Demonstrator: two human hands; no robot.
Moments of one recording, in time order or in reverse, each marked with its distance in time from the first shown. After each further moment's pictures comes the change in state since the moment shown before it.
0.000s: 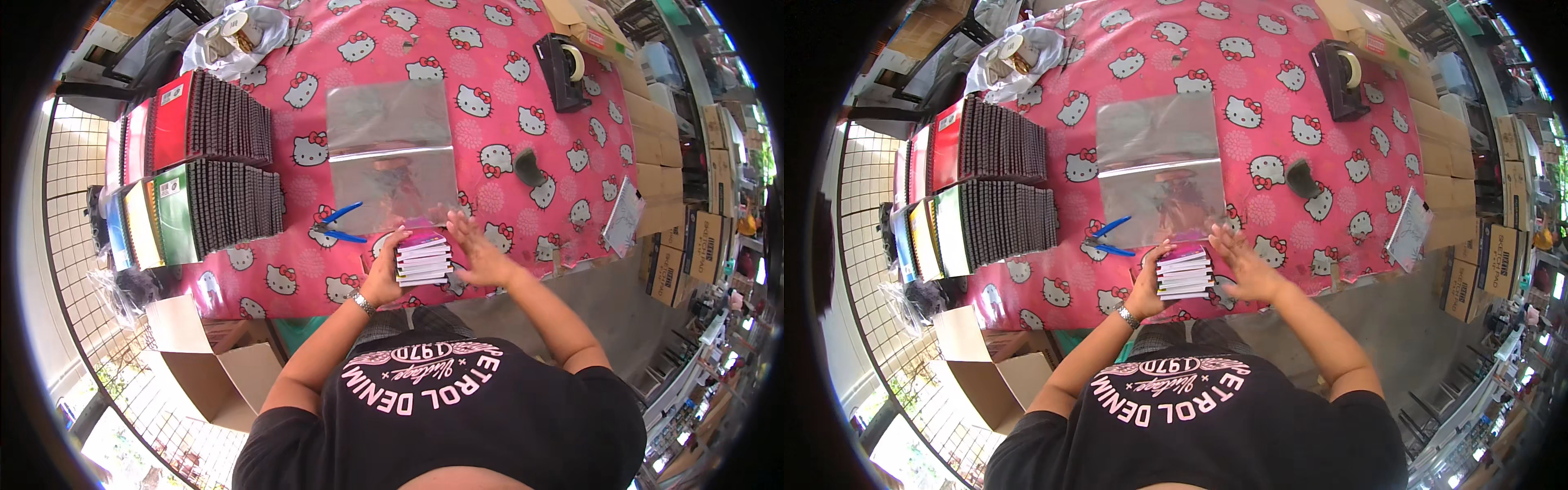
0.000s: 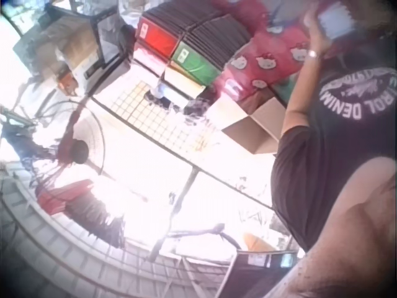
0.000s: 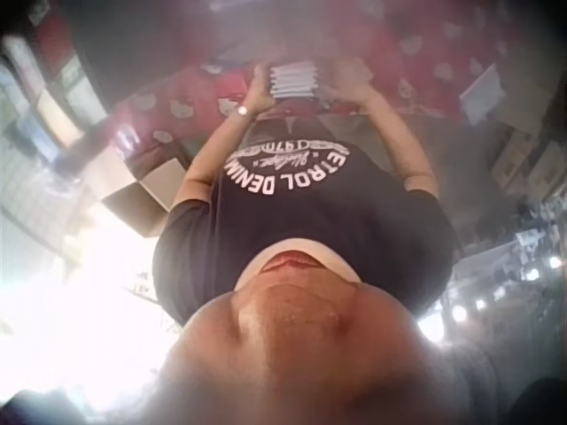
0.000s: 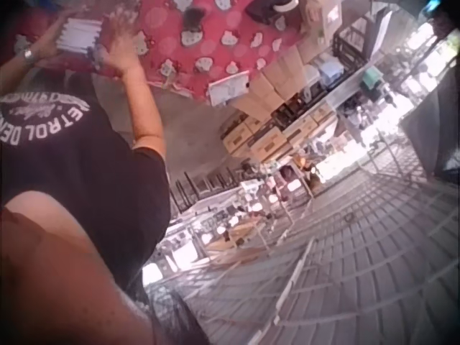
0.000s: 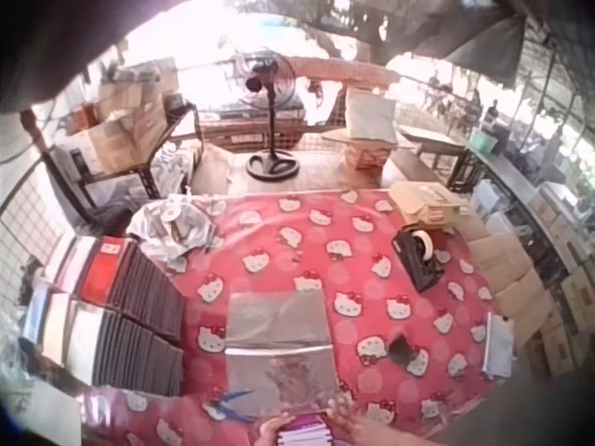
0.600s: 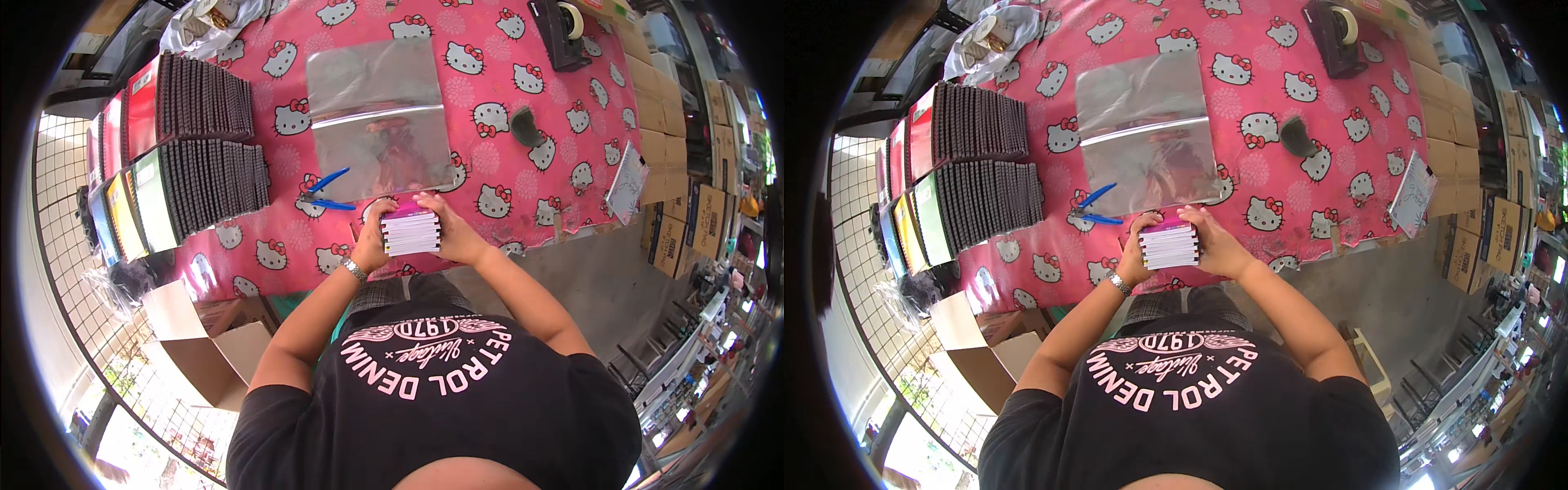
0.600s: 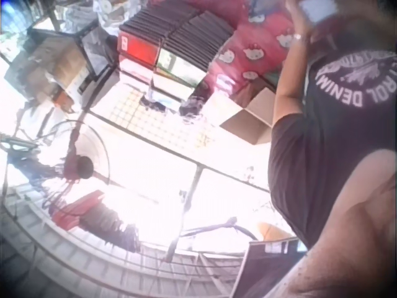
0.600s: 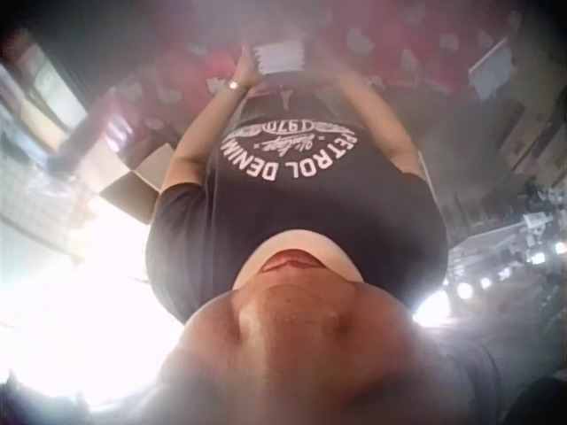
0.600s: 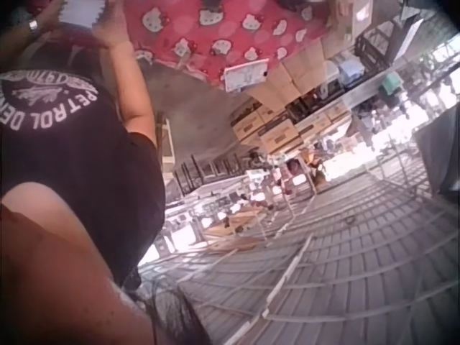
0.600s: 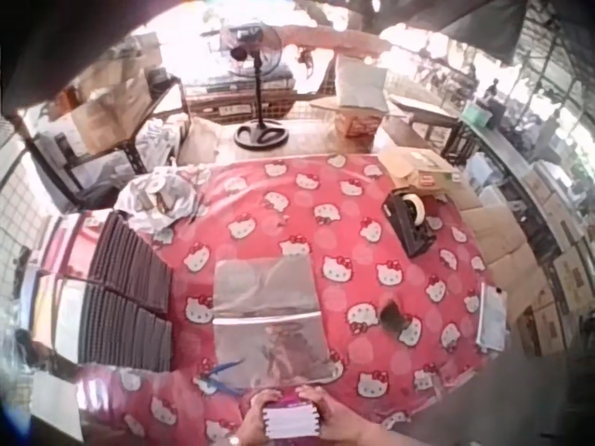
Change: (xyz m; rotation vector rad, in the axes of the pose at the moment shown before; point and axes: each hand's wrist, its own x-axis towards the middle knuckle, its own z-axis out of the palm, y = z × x) left_hand -0.010 -0.049 0.003 0.077 -0.019 0.094; right_hand 0.007 -0.022 0.054 0.390 0.156 0.031
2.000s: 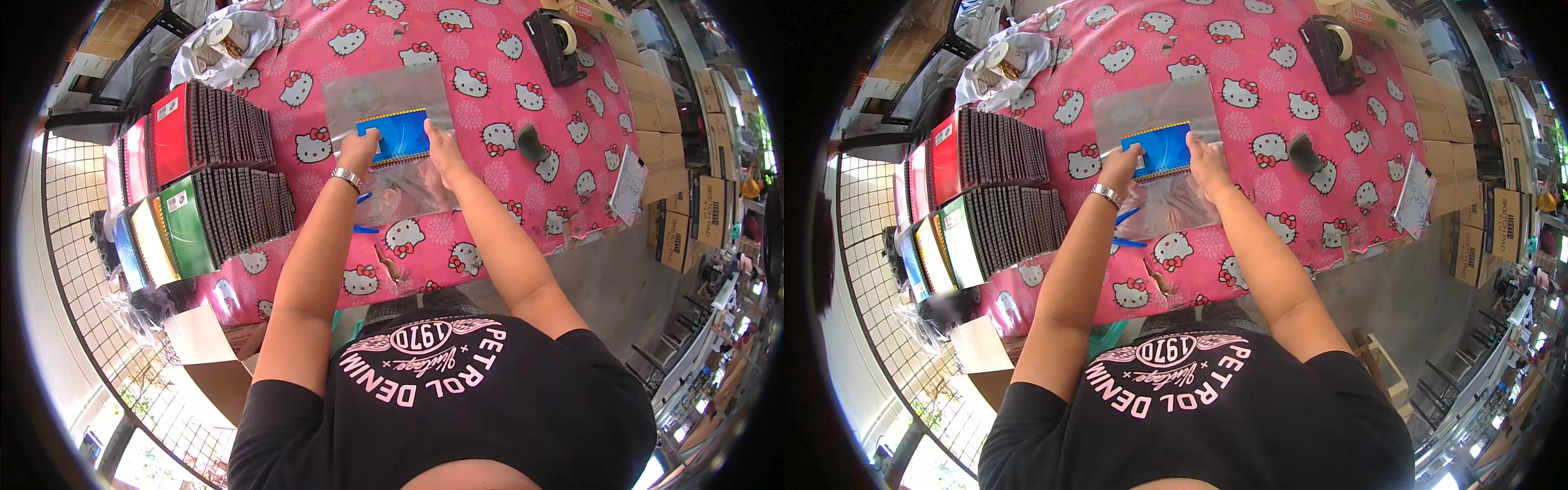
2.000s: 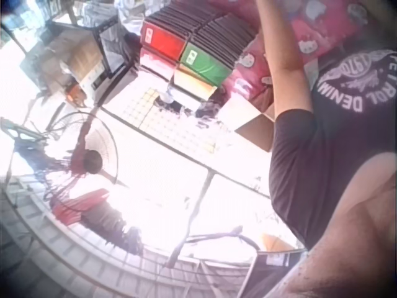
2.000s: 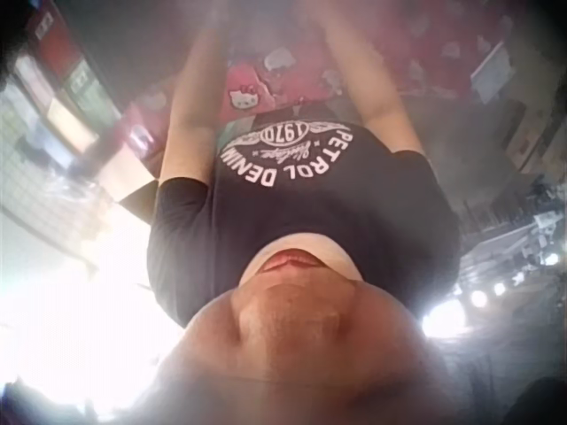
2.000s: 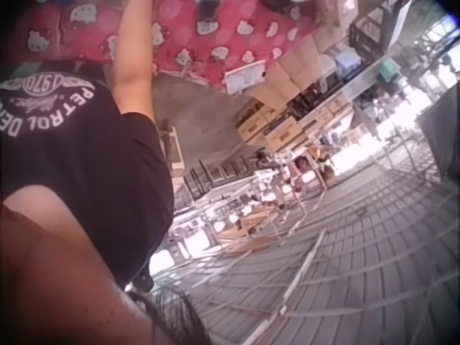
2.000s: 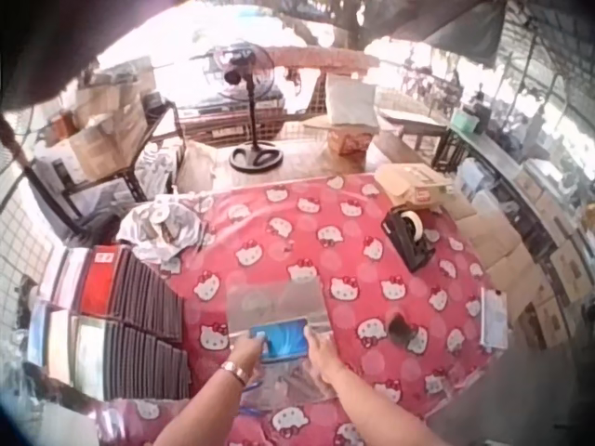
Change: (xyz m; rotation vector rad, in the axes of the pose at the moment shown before) left_hand 0.208 0.013 -0.110 -0.122 0.200 -0.894; right_hand 0.174 0.064 -0.030 0.448 0.548 0.642
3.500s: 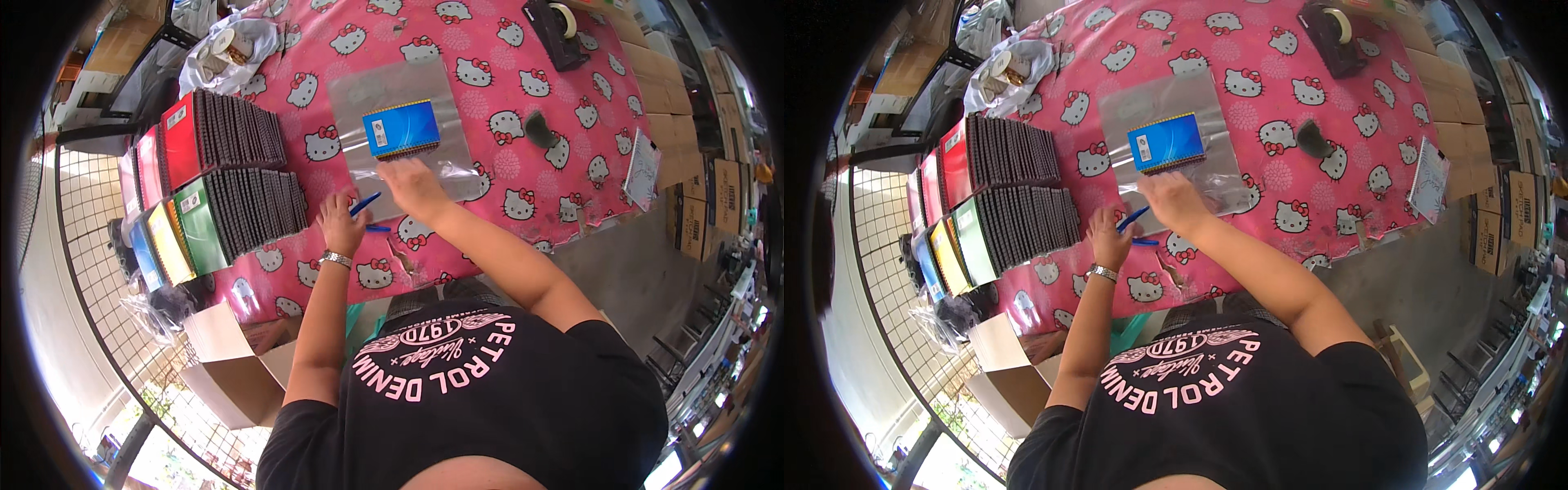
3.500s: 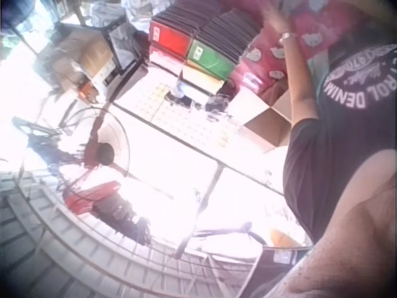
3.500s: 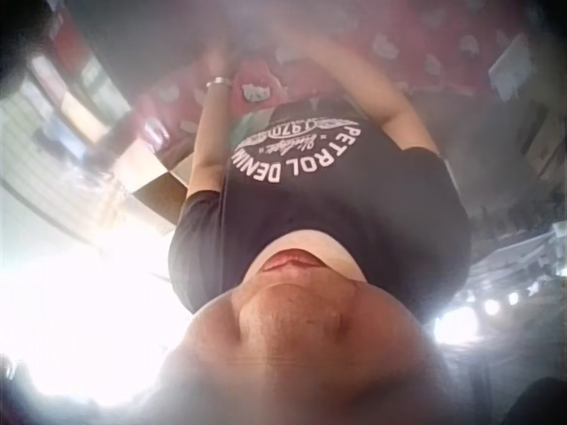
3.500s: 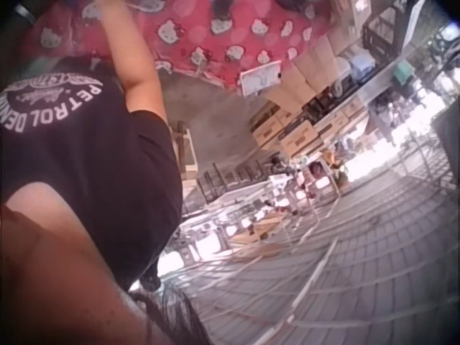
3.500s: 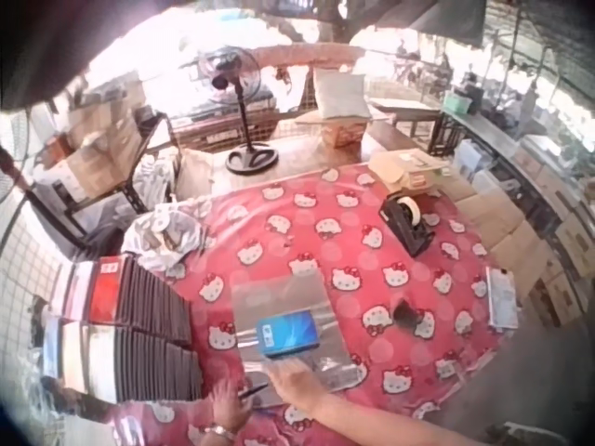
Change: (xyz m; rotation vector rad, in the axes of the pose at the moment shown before) left_hand -0.109 -0.123 -0.047 0.794 0.493 0.535; right_hand -0.097 -0.041 0.062 -0.827 -0.151 -0.860
